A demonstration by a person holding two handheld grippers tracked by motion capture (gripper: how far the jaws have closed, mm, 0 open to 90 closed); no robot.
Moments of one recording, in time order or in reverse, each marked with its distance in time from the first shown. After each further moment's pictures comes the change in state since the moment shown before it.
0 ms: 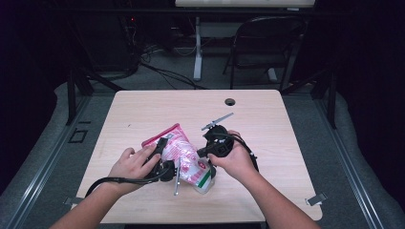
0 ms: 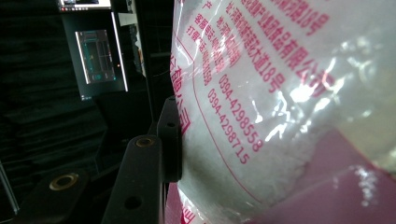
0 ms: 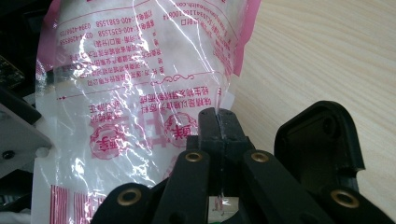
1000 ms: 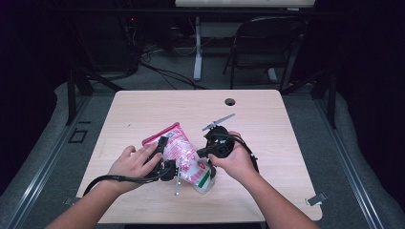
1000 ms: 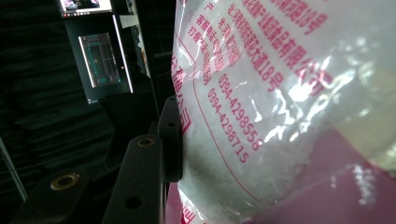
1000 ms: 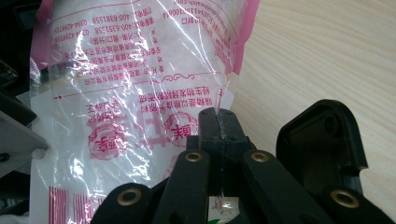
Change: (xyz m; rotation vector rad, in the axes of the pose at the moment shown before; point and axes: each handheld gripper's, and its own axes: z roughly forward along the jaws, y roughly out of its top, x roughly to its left) left arm 0.006 0.003 -0.002 0.013 0.003 0.055; right arm -0.001 -0.003 0.001 -0.028 0.009 0.003
